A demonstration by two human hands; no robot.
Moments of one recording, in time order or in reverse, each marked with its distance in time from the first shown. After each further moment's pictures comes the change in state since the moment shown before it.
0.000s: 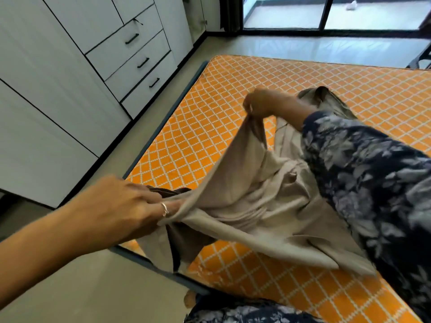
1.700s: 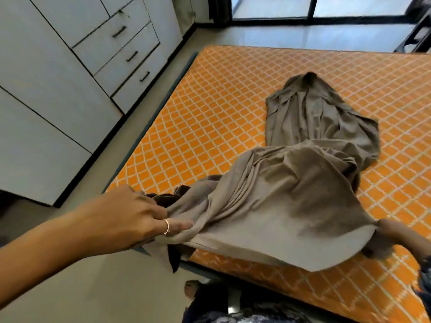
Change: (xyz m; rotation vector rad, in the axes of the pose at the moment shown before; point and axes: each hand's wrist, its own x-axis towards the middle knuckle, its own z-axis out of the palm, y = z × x) left_hand -0.008 0.040 0.014 -0.067 -0.064 0.195; right_hand -0.347 0.111 0.329 0.475 -0.497 0.953
